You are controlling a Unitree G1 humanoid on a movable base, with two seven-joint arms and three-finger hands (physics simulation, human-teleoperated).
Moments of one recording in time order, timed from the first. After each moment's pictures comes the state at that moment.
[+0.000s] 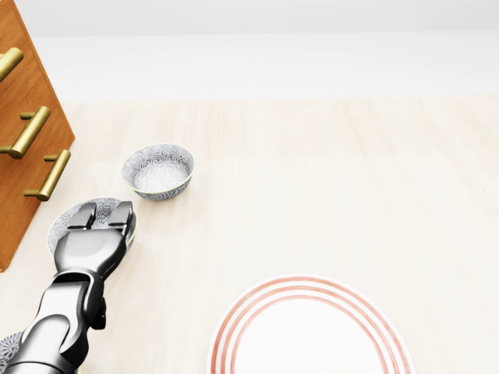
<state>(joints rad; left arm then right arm) -0.51 0.24 -0.05 0.77 1.34 0.09 -0.02 0.22 -0.18 -1.10 -0.47 0.22 0.09 0.62</state>
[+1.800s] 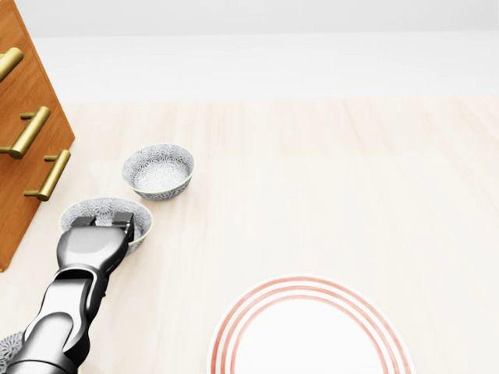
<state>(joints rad) -0.52 0.24 -0.04 0.75 1.41 0.09 -0.04 0.22 -0.18 -1.10 -0.45 0.22 0.09 0.63</state>
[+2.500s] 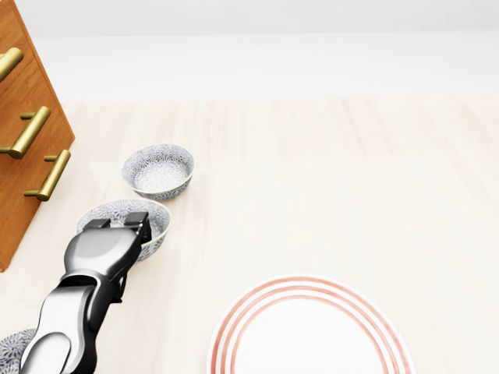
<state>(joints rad) -0.35 0.19 -0.04 0.34 1.34 0.09 -0.26 0.23 -0.18 -1.10 -0.45 0.21 0.09 0.63</state>
